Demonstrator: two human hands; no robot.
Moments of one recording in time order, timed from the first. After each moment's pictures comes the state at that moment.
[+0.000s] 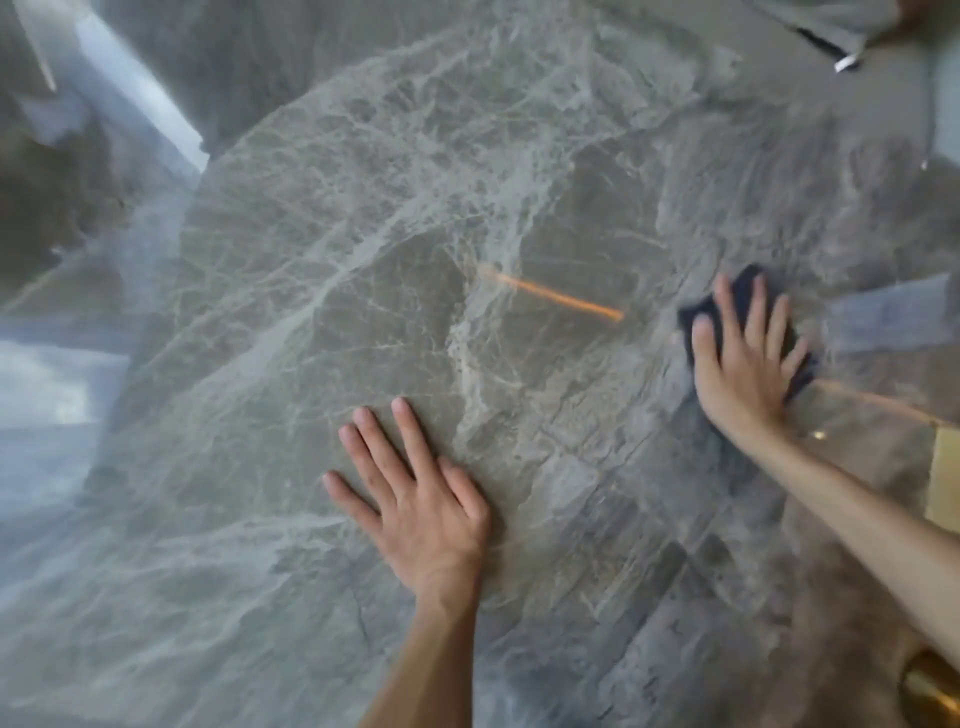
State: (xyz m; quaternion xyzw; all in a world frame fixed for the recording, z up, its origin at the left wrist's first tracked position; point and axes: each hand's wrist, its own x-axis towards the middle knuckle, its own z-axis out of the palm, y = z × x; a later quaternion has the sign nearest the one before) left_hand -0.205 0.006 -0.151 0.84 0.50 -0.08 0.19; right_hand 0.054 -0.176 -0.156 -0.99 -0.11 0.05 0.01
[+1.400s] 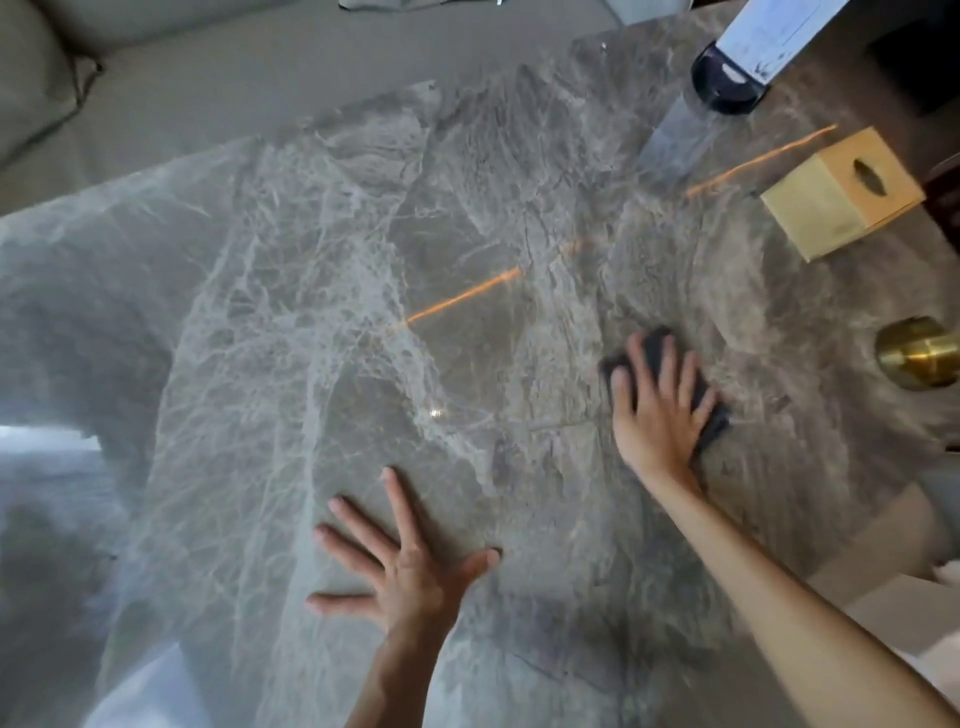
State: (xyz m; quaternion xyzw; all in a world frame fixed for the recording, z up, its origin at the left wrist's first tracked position) left_hand -0.192 0.142 -0.115 0.88 0.21 -0.37 0.22; right_hand -0.127 -0.124 -0.148 -0.96 0.28 0.03 0.05
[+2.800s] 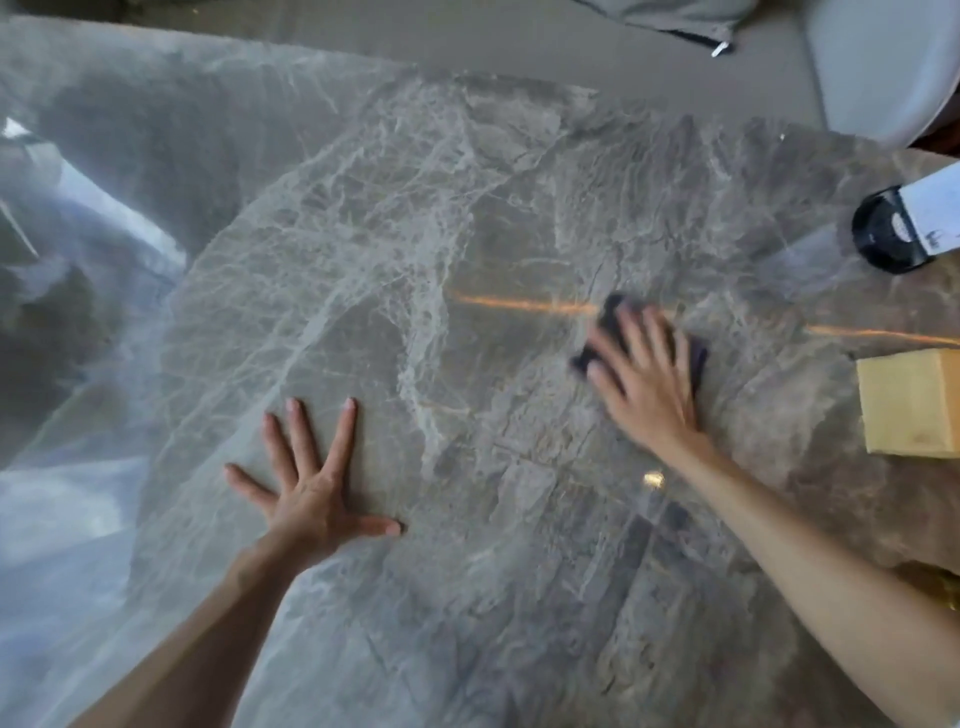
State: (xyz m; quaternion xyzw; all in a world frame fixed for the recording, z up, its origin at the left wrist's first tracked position) left_hand -0.191 0.141 -0.117 0.87 0.24 -0.35 0.23; right_hand 0.011 -0.189 -0.153 -0.97 -0.23 0.05 0.01
